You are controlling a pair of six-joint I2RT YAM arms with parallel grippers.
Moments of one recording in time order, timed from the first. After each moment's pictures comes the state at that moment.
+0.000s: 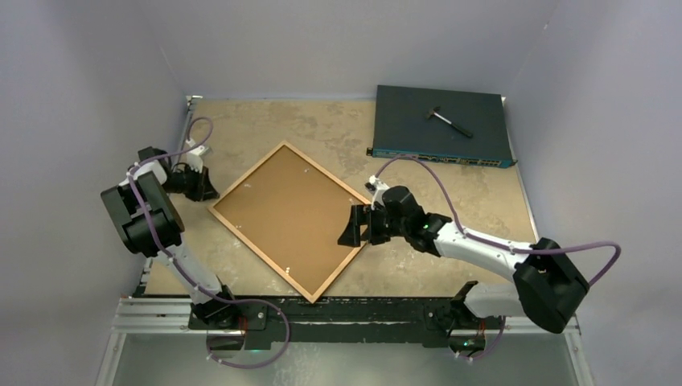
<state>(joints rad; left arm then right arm) 0.51 1.90 1.23 -0.70 0.75 0.85 0.77 1.29 0.64 -0.04 -0.33 0.68</state>
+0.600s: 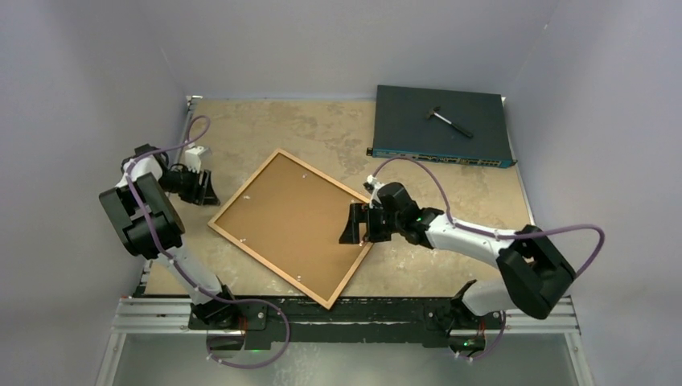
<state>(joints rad) 0.54 1.84 1.26 -0.93 0.68 0.90 0.75 1.41 0.67 -0.05 -0.33 0.68</state>
